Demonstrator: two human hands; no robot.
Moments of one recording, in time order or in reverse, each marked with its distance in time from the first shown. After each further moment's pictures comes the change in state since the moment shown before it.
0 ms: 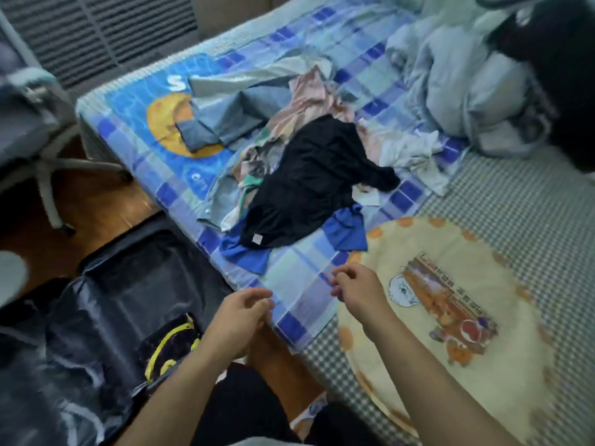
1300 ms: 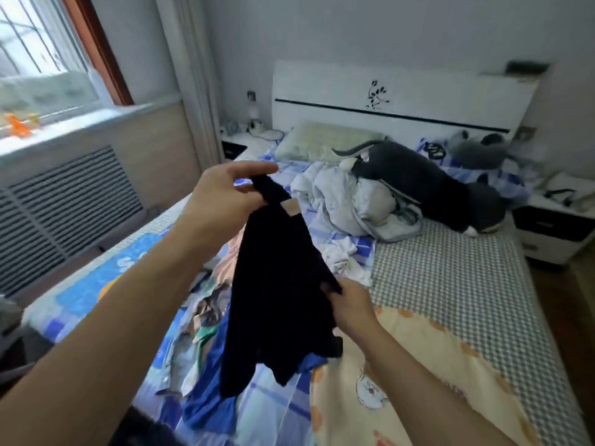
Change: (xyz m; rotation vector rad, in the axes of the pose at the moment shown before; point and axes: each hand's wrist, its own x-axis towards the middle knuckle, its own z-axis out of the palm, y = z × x) left_hand -0.096 0.417 0.049 0.250 -0.126 1.052; right_hand -0.007 -0.133 -0.153 -0.107 0.415 -0.381
